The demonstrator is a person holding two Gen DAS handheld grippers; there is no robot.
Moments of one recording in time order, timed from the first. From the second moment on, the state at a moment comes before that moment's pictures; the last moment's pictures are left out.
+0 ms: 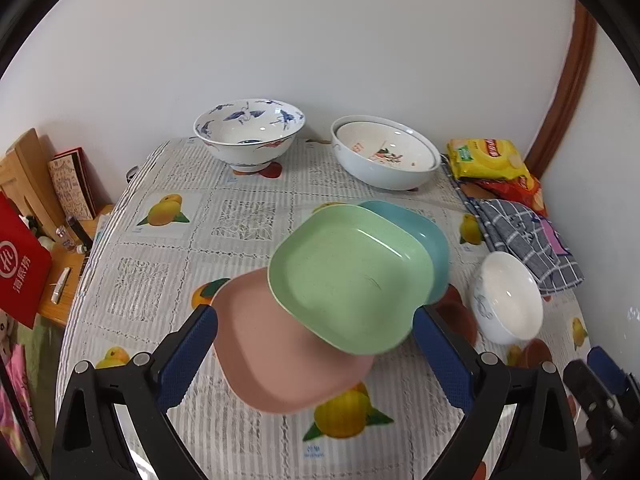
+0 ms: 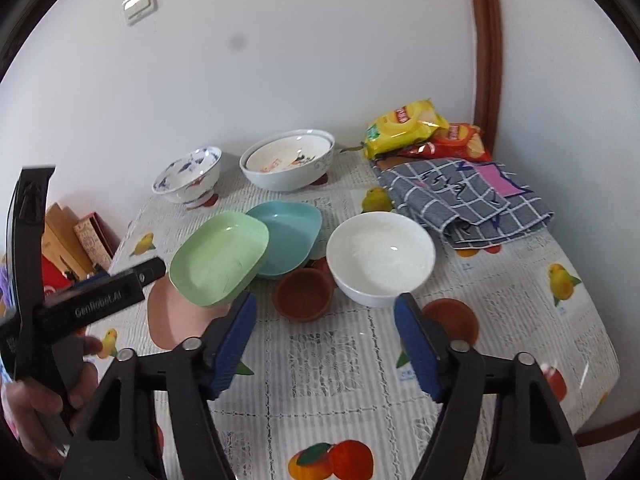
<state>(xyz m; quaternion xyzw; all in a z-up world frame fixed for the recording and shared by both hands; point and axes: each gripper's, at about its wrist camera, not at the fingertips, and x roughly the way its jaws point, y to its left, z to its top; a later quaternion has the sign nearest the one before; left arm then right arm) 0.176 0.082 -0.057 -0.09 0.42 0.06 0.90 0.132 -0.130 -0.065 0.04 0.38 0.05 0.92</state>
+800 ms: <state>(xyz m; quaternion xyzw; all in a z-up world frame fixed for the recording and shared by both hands) 0.229 0.106 -0.121 -0.13 0.47 0.05 0.87 0.258 -0.066 -0.114 -0.05 0.39 0.12 0.91</state>
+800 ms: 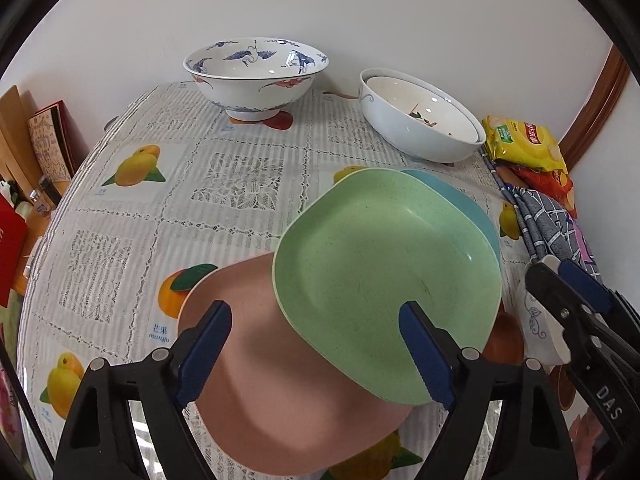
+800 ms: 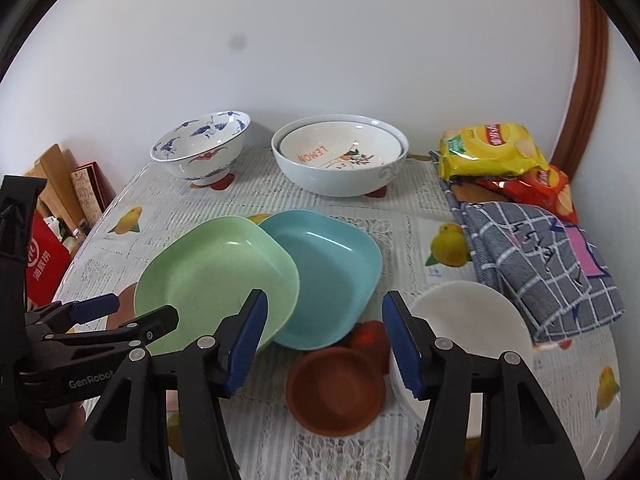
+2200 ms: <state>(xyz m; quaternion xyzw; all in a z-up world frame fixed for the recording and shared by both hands) 0.204 0.111 -0.110 -0.14 0.47 0.00 0.87 0.231 -0.070 -0.131 0.01 0.43 0.15 0.89</state>
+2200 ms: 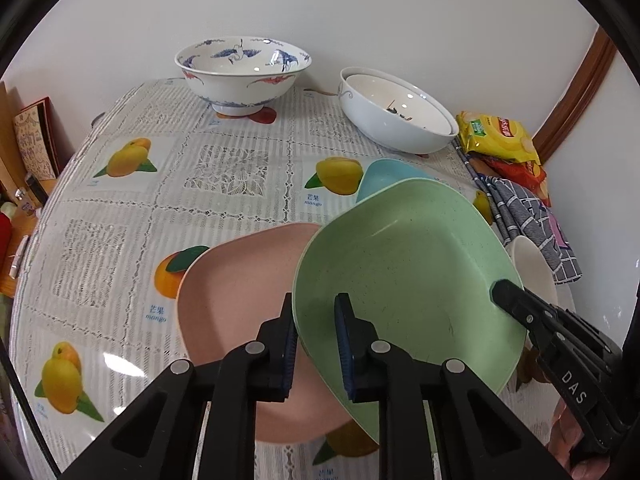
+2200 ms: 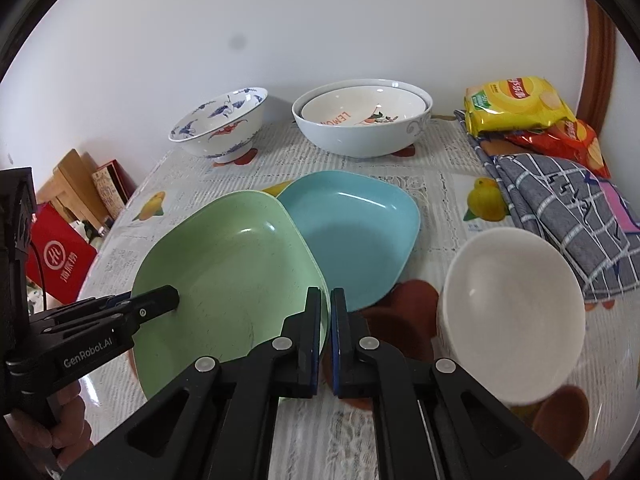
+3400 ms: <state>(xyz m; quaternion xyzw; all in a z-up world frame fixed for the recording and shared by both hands) 0.184 0.176 -0.102 -0.14 0.46 0.03 0.88 0.202 -0.005 -0.123 0.02 0.41 0.15 0.90</state>
